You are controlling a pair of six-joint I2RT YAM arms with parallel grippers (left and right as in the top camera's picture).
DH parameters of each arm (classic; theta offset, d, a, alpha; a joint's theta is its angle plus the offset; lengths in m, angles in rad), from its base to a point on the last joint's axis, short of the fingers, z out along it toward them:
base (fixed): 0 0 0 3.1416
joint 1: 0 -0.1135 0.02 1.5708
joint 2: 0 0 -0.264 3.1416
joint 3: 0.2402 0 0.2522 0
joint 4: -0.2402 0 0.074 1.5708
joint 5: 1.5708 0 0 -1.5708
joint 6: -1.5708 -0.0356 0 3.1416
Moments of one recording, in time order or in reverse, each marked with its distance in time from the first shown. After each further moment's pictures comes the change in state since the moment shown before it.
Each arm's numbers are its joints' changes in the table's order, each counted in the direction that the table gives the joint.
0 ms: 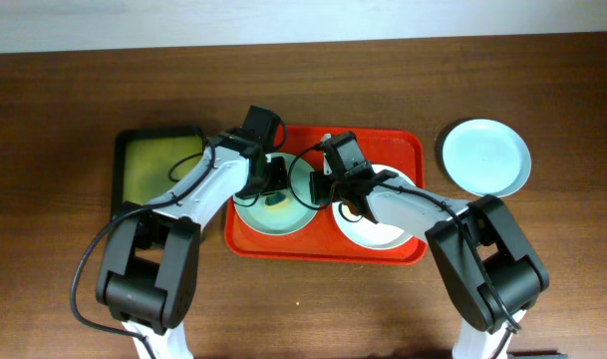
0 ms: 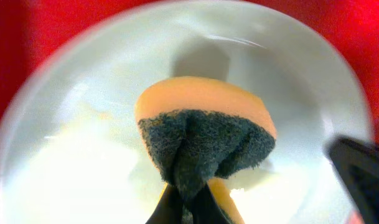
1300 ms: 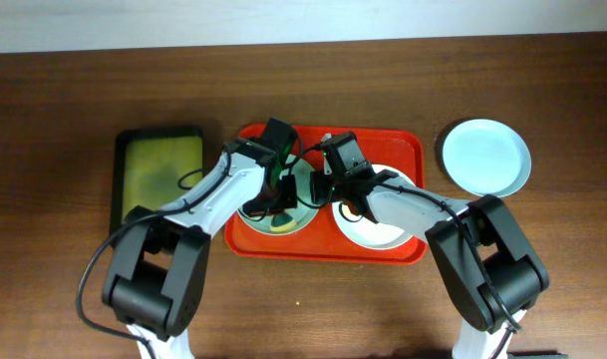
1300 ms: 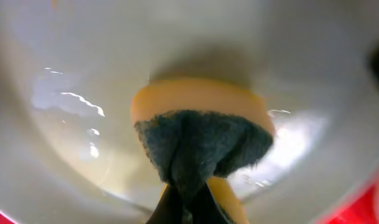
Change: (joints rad) left arm 0.083 -0.006 -0.010 -0.152 -0.029 0.032; right arm 0.001 0.000 0.000 0.000 0.003 0.000
